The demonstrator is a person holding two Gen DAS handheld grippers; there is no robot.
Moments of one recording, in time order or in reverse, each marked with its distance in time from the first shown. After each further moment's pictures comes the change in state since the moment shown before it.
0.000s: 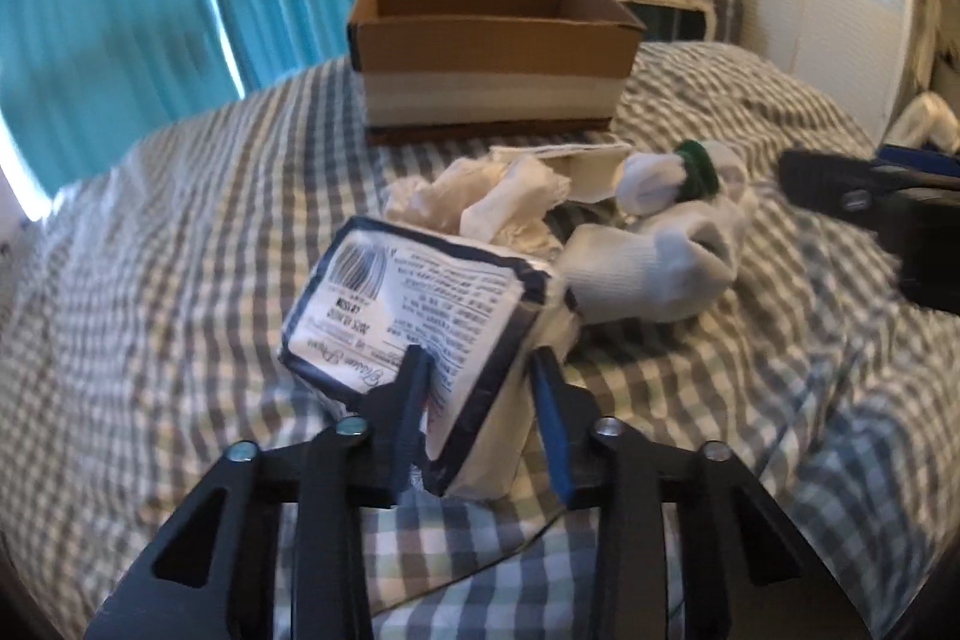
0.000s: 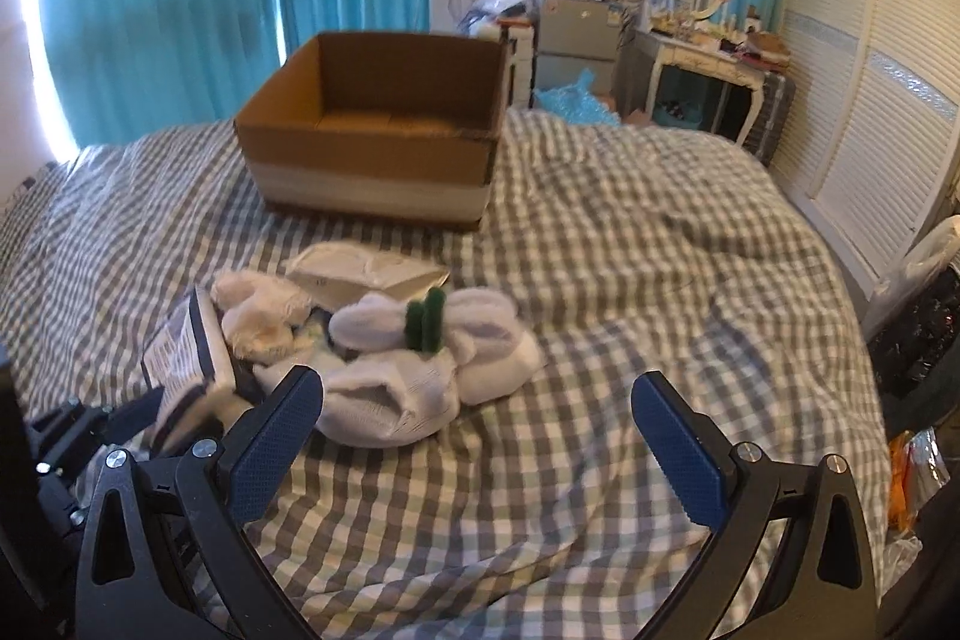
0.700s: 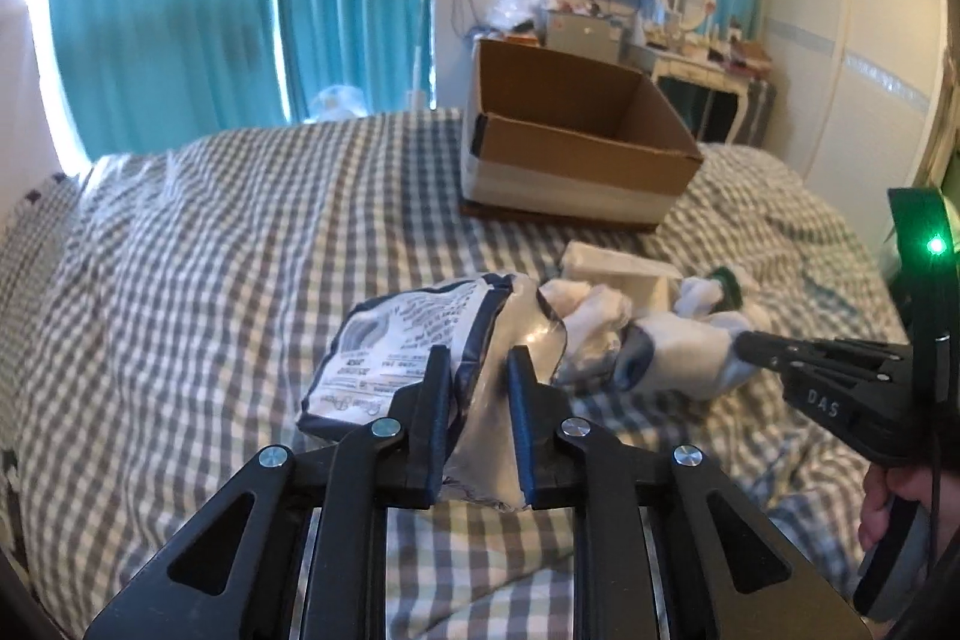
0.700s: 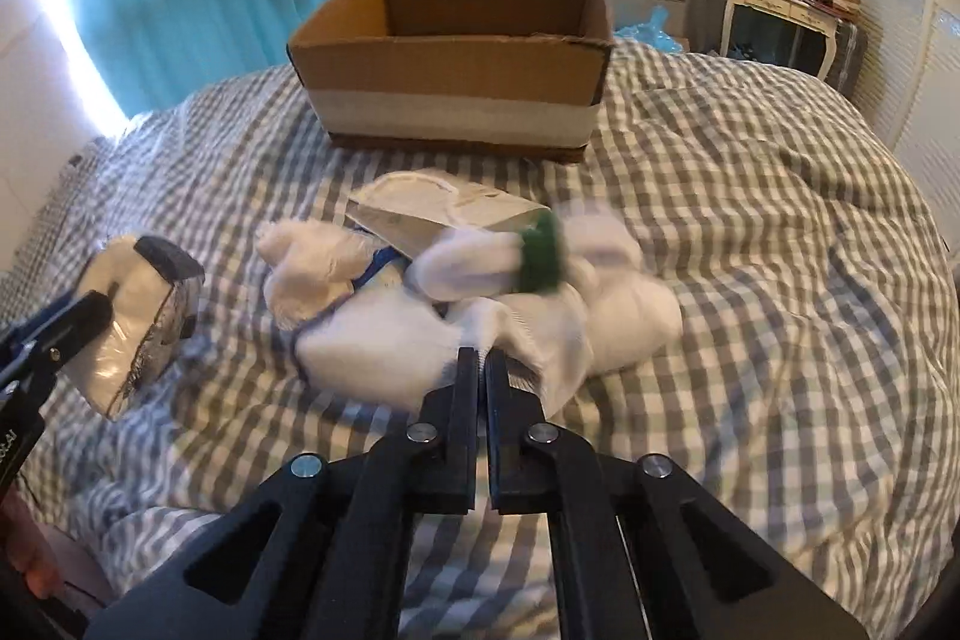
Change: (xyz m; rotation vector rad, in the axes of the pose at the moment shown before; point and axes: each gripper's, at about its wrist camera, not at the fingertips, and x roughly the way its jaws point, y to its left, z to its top) left arm -0.054 0.069 0.018 -0.196 -0.099 -0.022; right arm 0.033 0.021 -0.008 0.009 0.128 0.178
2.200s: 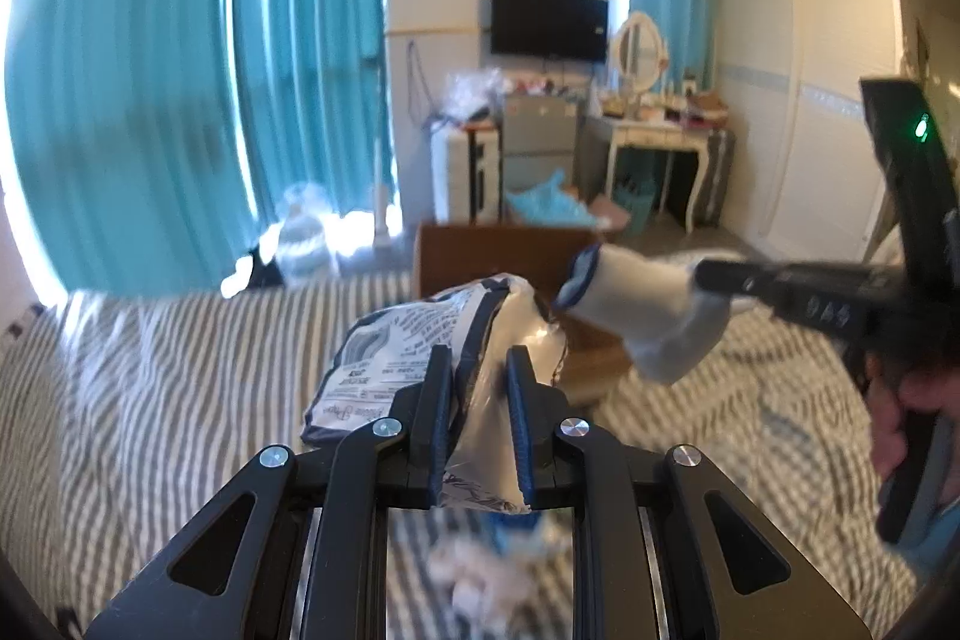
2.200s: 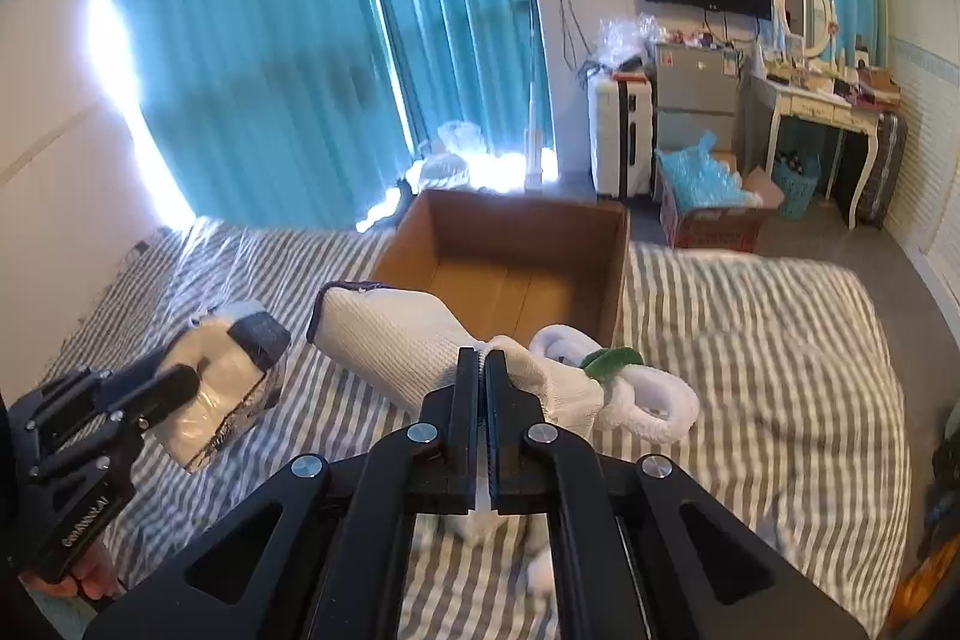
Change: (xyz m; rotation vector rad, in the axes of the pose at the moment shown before) left arm -0.019 -0.033 0.135 0.108 -0.193 -0.068; right arm -0.084 -0.010 0.171 -0.081 -0.224 0.137
